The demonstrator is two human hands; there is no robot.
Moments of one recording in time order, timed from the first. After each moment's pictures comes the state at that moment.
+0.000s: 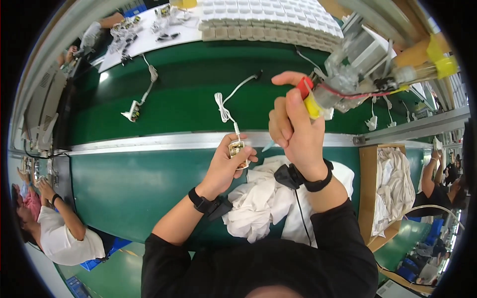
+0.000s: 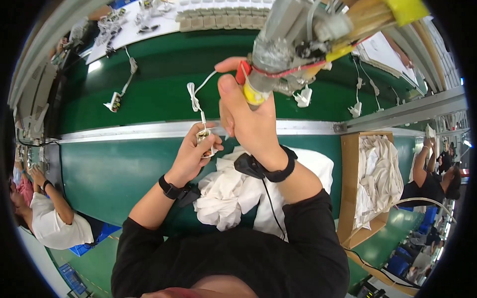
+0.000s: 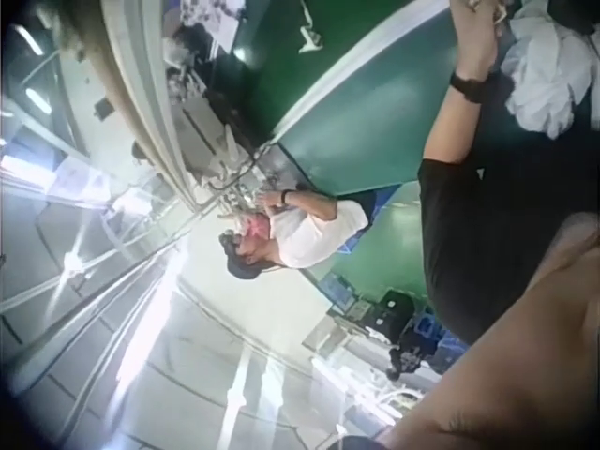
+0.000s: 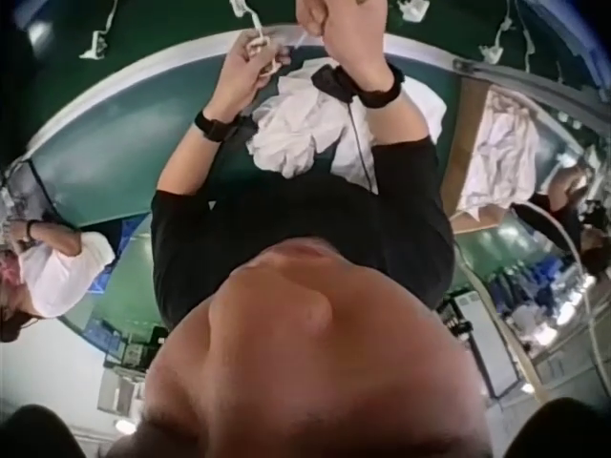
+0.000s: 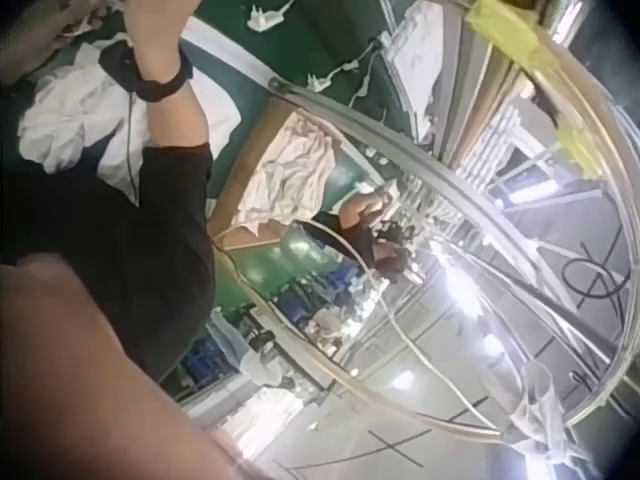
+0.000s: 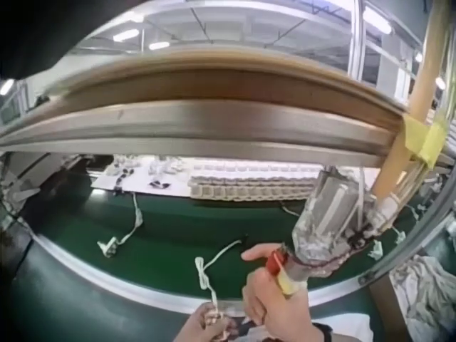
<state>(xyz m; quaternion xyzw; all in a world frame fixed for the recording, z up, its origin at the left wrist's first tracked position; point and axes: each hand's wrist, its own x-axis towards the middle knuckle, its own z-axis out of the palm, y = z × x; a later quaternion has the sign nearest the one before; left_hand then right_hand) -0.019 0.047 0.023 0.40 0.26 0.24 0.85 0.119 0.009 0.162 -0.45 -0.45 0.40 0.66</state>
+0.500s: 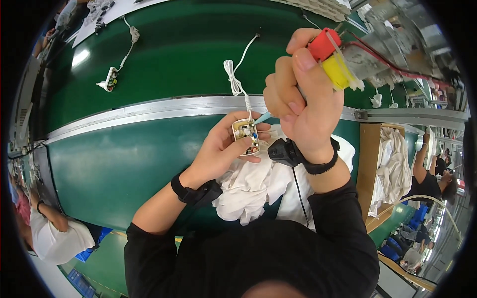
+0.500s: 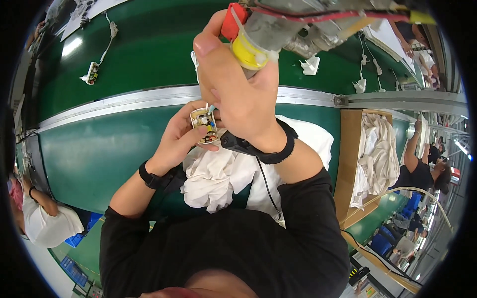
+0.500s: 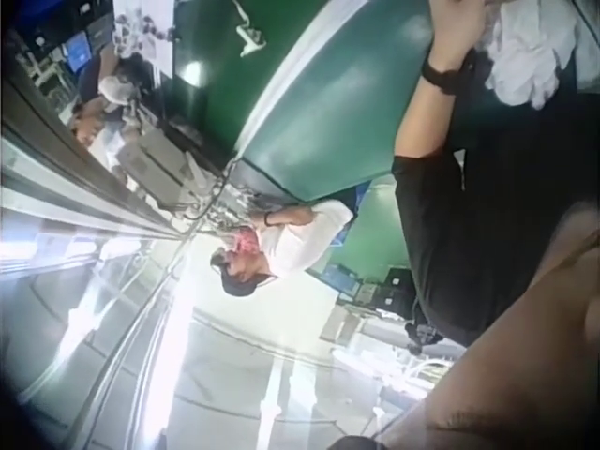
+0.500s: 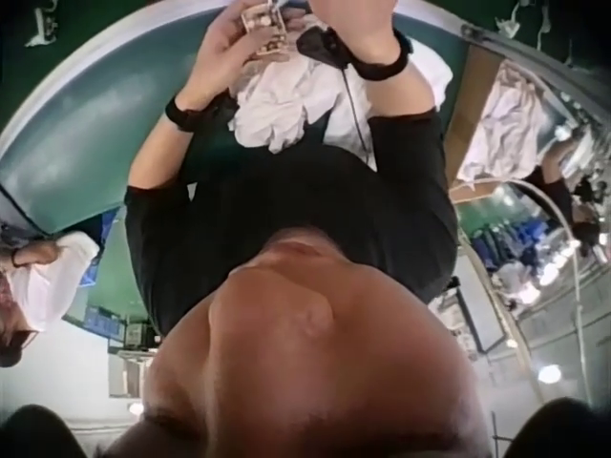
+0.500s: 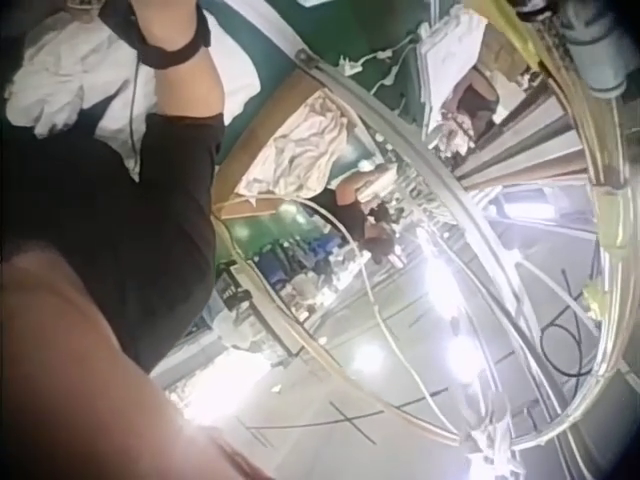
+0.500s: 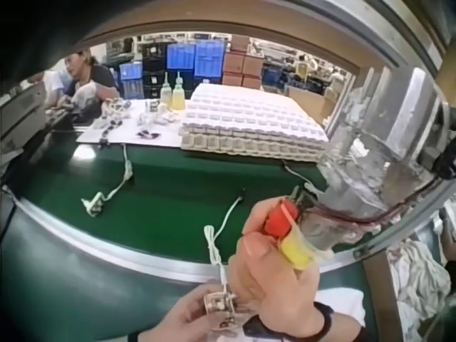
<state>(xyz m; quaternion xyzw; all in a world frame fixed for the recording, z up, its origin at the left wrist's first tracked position) -0.024 0.032 0.037 0.40 0.13 0.20 0.88 0.107 0.012 0.152 -0.44 -0.47 0.37 0.67</state>
